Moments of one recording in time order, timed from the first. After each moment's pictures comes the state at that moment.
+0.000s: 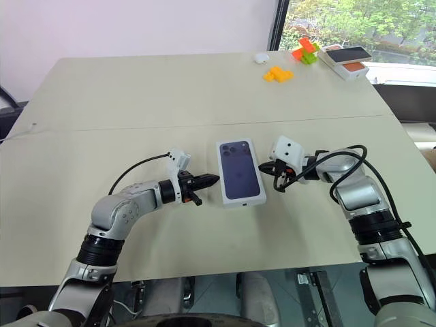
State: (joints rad) left arm -0.39 0.23 -0.10 -0.07 -0.54 0.84 -0.60; right arm -0.51 -0.73 0.16 0.12 0.10 0.29 1.11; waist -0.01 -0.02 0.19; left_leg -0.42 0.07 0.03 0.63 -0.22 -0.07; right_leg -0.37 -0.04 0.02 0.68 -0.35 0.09
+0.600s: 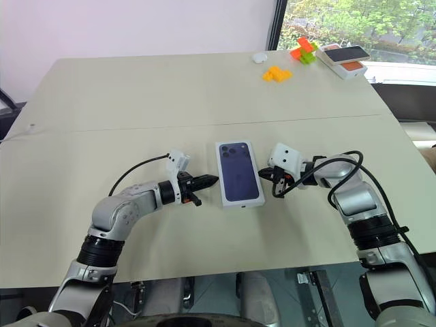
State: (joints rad) left arm -0.38 0.26 -0.10 -0.06 -0.54 0.83 -0.61; right arm -0.49 -0.73 0.17 0.11 0.08 0.26 1.12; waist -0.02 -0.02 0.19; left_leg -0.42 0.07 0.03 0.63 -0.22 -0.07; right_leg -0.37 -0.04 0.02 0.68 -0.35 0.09
